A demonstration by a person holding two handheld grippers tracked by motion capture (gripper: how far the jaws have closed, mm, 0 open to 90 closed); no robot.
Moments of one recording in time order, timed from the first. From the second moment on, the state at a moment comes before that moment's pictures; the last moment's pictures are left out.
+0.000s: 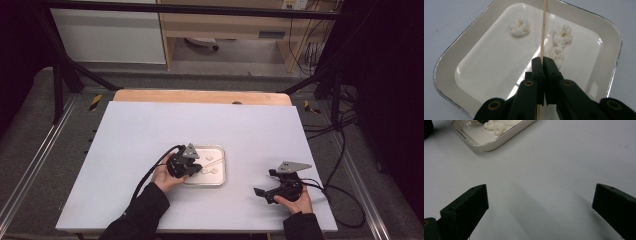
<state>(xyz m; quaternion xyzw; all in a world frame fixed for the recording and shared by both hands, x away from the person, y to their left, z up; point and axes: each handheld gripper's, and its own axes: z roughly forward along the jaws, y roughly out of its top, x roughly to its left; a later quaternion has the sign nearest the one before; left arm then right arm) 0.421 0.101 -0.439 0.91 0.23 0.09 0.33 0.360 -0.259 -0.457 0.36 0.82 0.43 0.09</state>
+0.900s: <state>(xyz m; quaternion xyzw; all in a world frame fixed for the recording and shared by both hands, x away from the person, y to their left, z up) 0.400 0.106 -0.416 0.90 0.21 0.10 0.37 0.360 -0.259 -0.457 0.36 0.82 0.43 0.09</state>
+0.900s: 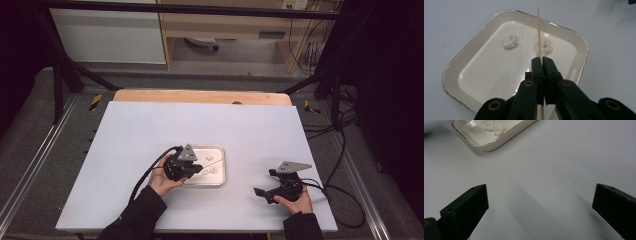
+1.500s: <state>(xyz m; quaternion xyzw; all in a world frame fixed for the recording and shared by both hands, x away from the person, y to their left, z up) 0.386 0.106 -0.410 0.90 0.22 0.10 0.37 0.357 -0.247 -0.446 0.34 0.83 0.43 0.11</state>
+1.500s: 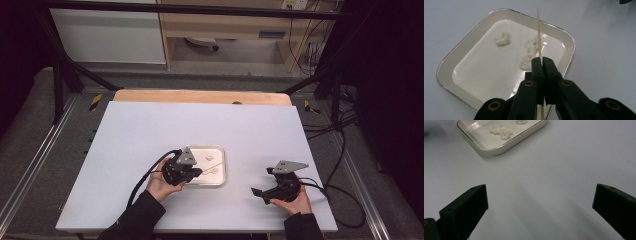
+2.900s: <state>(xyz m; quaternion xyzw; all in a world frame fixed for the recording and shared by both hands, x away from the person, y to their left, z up) 0.369 0.042 -0.393 0.93 0.16 0.09 0.33 0.343 -0.192 -0.410 0.16 0.90 0.31 0.25</state>
